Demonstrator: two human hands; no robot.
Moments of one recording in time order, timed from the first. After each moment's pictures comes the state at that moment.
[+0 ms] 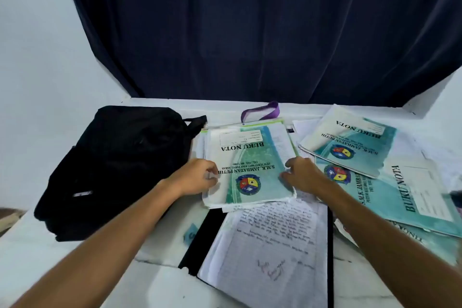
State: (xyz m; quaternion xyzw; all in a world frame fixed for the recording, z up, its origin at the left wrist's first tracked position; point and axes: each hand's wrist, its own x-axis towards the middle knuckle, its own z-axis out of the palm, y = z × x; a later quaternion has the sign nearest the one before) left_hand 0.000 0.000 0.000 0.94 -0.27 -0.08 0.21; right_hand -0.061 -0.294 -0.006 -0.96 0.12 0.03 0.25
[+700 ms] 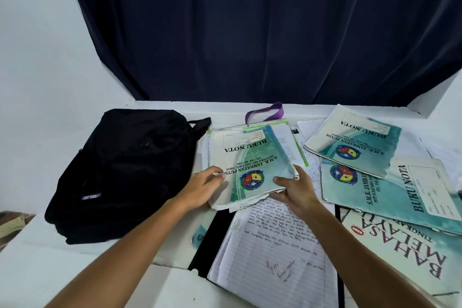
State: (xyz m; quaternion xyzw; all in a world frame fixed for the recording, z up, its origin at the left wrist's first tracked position) left_hand -0.021 0.005 -0.023 0.88 -0.17 -0.12 0.43; right_hand -0.084 -0.238 -0.028 -0.55 0.23 -0.04 0.80
